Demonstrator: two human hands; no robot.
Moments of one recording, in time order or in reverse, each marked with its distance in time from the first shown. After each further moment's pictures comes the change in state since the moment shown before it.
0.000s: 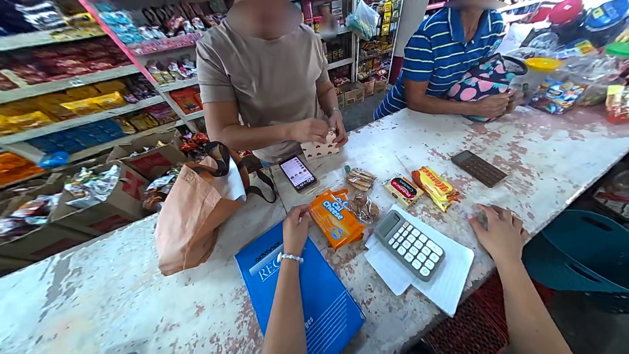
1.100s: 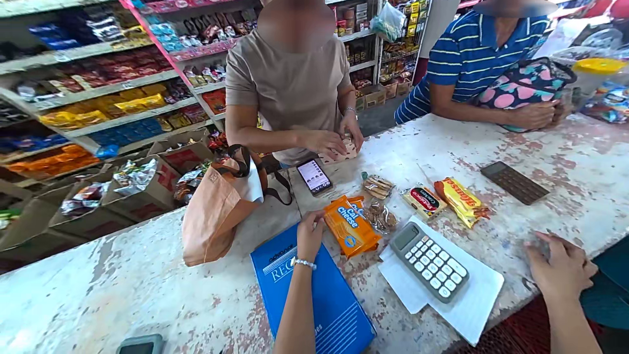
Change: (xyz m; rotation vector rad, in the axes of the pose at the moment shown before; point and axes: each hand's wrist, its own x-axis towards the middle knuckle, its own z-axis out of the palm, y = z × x) left_hand -0.003 0.002 0.000 0.038 0.028 0.008; right_hand -0.007 0.034 0.004 0.214 0.165 0.090
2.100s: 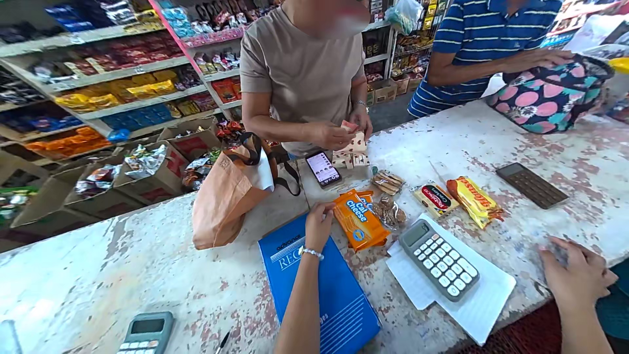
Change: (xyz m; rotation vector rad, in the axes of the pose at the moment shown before) left_hand 0.001 0.003 -0.002 0.011 -0.039 -0.004; right_hand 0.001 0.000 -0.001 0.034 0.008 0.037
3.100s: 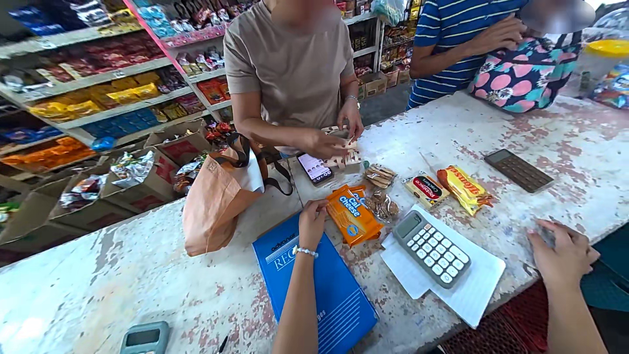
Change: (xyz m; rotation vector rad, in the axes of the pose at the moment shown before) left_hand 0.000 0.002 0.001 0.000 0.017 0.003; right_hand -0.001 0.000 -0.001 0.023 0.003 0.001
